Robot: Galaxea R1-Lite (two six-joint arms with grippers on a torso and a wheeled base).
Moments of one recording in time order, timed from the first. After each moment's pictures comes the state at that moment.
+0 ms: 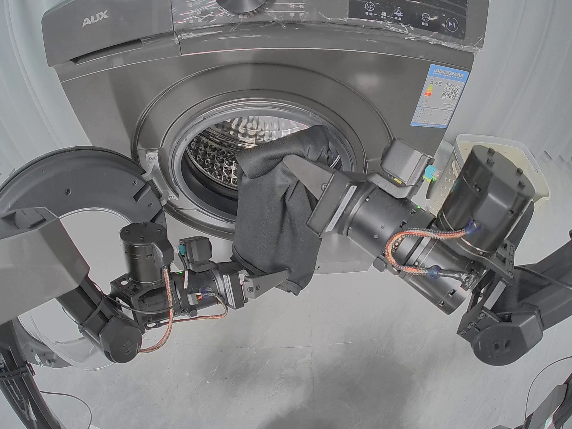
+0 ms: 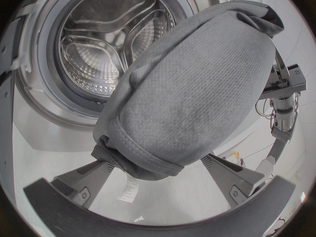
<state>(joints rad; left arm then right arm) -0.45 2.00 -0.61 -1.20 -0.46 -0.33 0.88 1.80 -0.89 -1.19 -0.09 0.38</state>
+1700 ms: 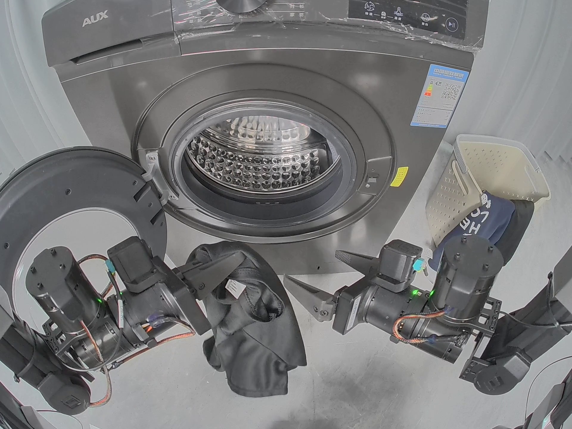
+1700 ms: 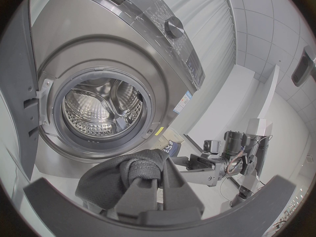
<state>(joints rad) -0.60 1.67 -0.26 -1.54 -0.24 -0.34 0.84 1.85 -0.57 -1.24 -0.06 0.21</state>
